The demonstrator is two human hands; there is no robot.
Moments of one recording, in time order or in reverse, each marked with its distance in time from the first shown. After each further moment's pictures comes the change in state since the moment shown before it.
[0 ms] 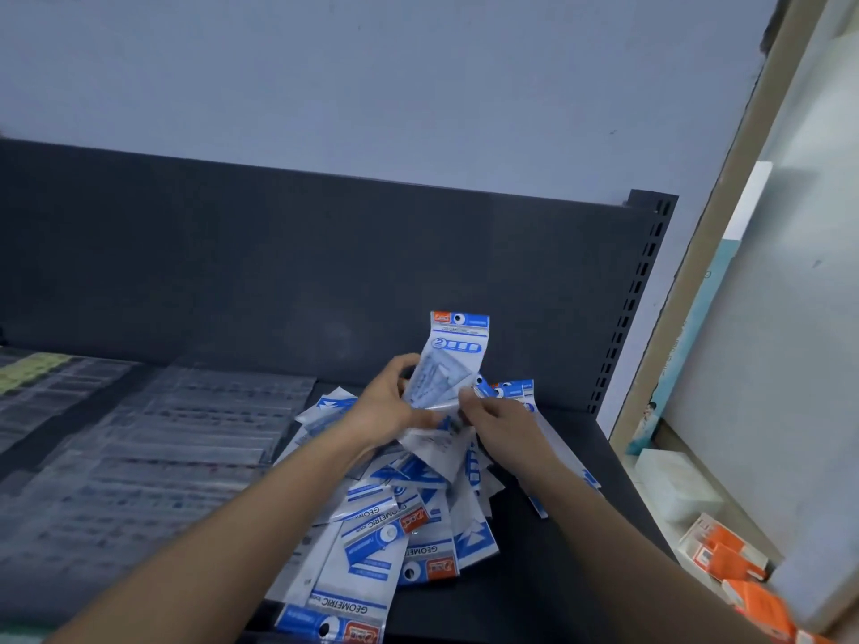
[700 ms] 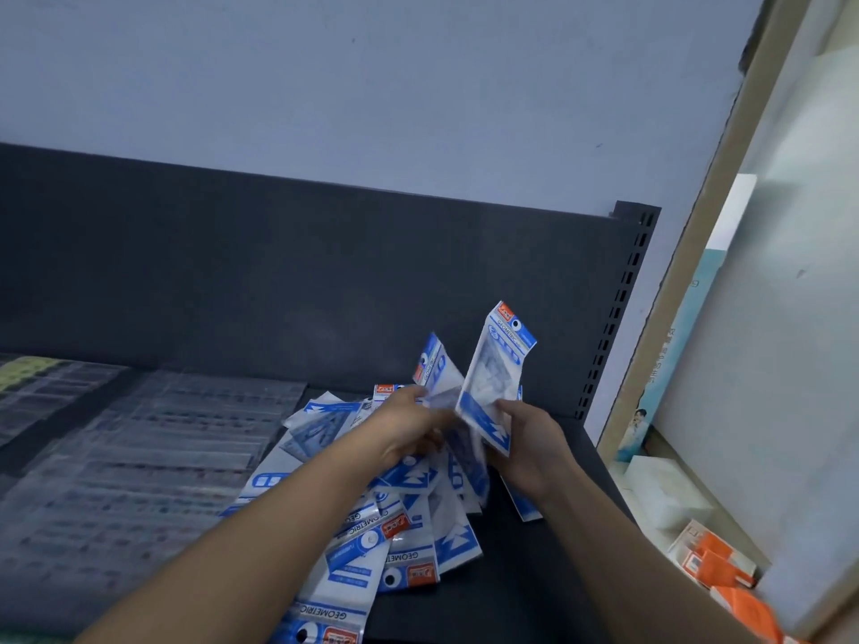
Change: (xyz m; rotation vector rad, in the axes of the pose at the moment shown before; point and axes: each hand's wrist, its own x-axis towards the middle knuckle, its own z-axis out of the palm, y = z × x) left_hand 0.000 0.014 0.034 -0.175 -0.036 -0.311; right_hand 0.004 0.015 -0.019 1.147 -0.055 0.337
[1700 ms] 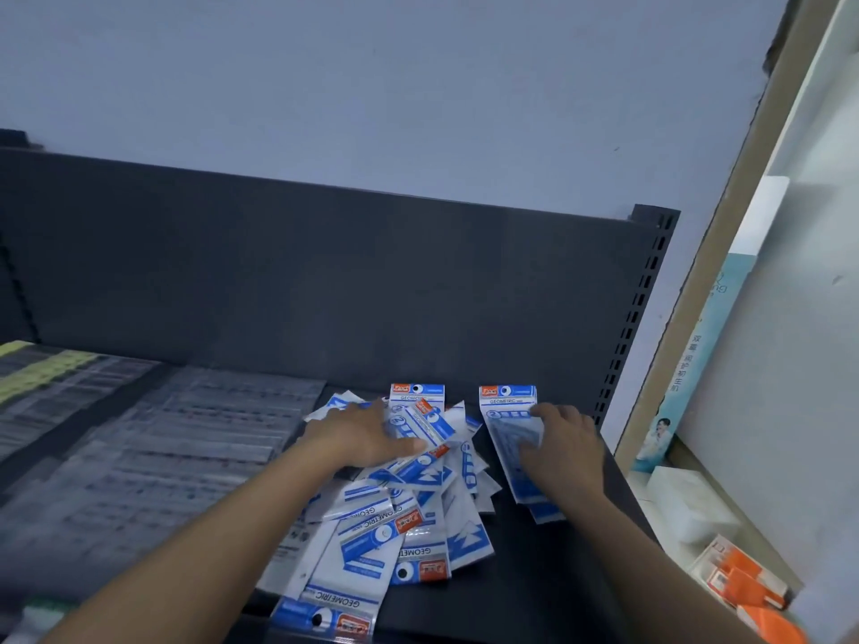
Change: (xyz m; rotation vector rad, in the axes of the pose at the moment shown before) left_hand -0.007 -0.013 -0.064 1.288 0.111 -0.119; right_hand 0.003 0.000 -0.031 -1.739 0.406 -0.468
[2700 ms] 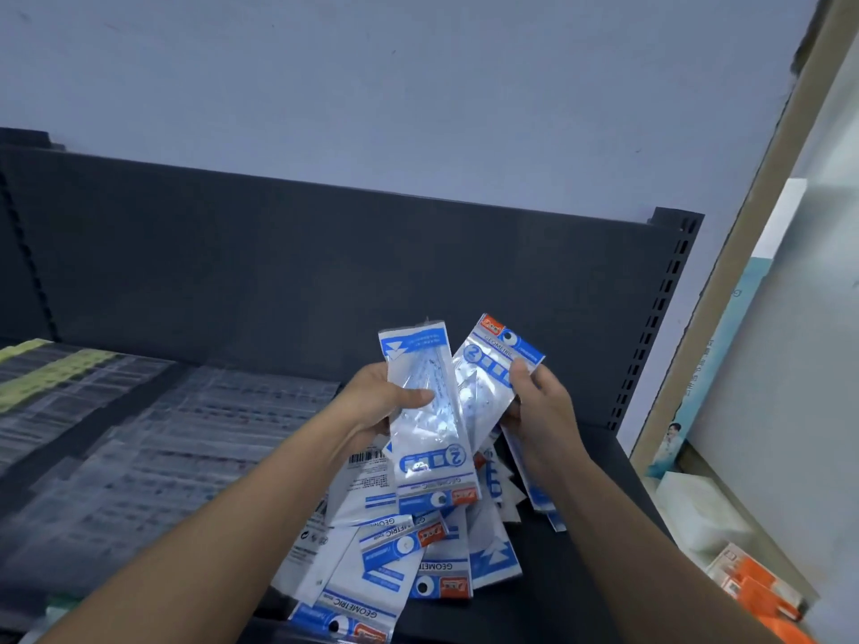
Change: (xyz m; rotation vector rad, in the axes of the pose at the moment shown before) left_hand -0.010 0.008 -0.024 -1.388 0.055 0.168; right_hand 0.007 -0.062 -0.013 1.397 -0.114 0.107
